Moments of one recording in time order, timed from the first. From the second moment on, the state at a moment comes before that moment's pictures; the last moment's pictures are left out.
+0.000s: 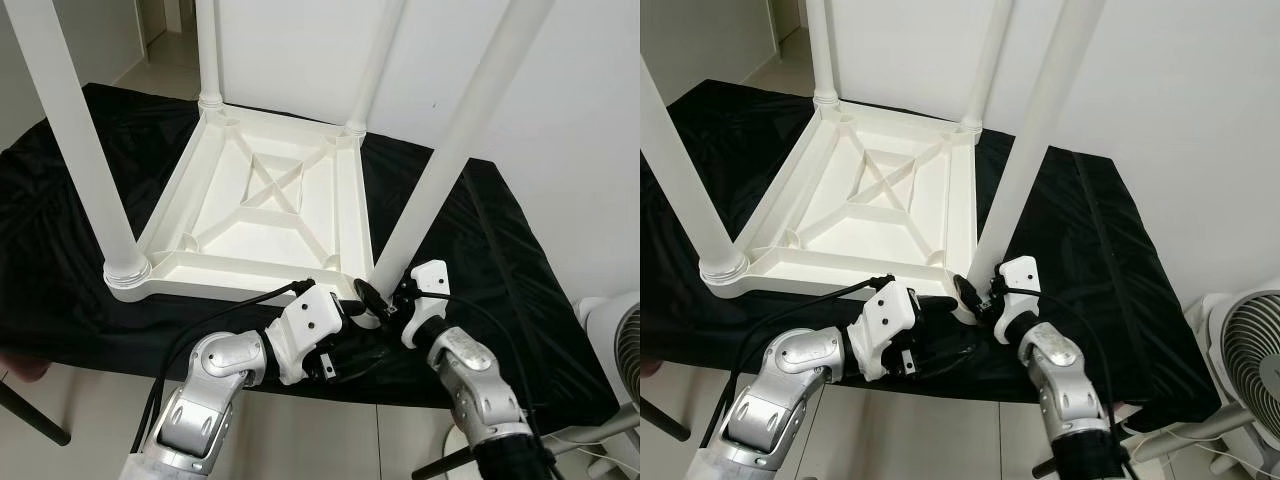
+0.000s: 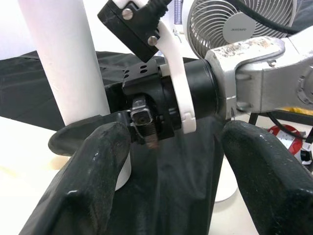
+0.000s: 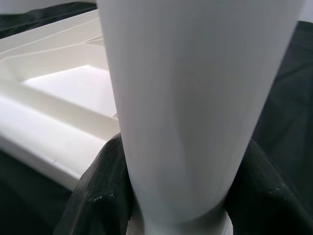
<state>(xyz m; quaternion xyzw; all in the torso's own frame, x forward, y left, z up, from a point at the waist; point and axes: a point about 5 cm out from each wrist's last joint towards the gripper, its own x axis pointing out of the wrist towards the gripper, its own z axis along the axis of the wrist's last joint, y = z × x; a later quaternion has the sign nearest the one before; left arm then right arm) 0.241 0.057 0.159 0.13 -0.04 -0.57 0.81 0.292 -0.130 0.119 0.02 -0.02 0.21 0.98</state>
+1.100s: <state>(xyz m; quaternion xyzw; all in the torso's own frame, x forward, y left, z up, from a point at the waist) 0.242 0.056 0.161 0.13 -0.04 -0.57 0.81 0.279 -0.139 0.136 0.00 -0.02 0.16 0.99</state>
